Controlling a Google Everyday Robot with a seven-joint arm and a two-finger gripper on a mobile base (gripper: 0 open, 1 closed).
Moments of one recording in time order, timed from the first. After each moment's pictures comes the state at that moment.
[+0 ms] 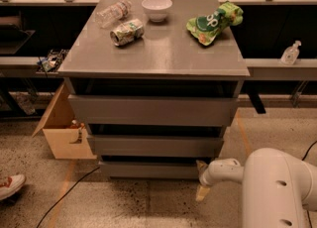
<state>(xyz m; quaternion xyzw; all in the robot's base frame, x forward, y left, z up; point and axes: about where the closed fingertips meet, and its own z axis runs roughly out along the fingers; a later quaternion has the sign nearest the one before) 0.605 -0.206 0.194 -0.66 0.73 0.01 0.19</state>
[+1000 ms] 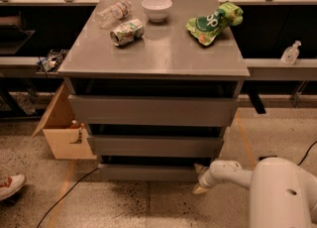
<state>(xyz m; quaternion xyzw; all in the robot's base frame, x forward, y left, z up) 0.593 -0.200 0.180 -0.66 0.72 0.05 0.20</state>
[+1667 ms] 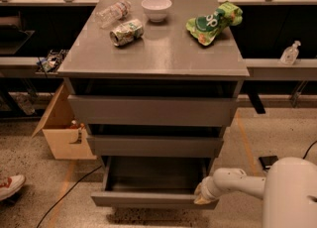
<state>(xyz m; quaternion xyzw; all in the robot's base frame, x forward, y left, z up) 0.538 -0.193 0.203 -0.66 0.73 0.08 0.18</state>
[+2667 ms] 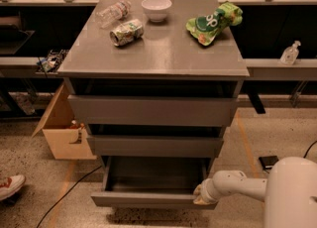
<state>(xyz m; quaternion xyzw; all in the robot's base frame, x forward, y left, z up) 0.513 -0.190 0.201 -0.67 0.72 0.09 0.17</state>
